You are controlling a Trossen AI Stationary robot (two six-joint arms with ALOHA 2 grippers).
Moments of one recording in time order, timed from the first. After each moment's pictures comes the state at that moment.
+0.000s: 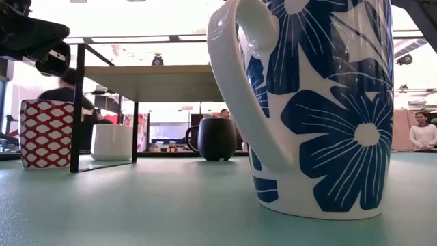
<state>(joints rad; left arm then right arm) -0.75 0.02 0.03 0.06 -0.64 0.00 -0.29 1.94 2.18 -1.23 -0.09 -1.05</state>
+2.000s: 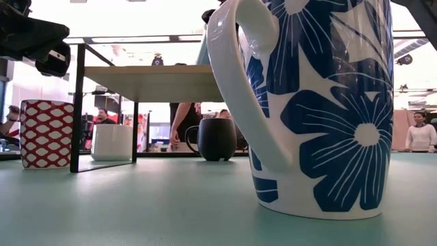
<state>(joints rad) -0.75 0.02 0.03 0.06 -0.64 0.00 -0.23 1.94 2.09 -1.07 -0.19 -0.89</state>
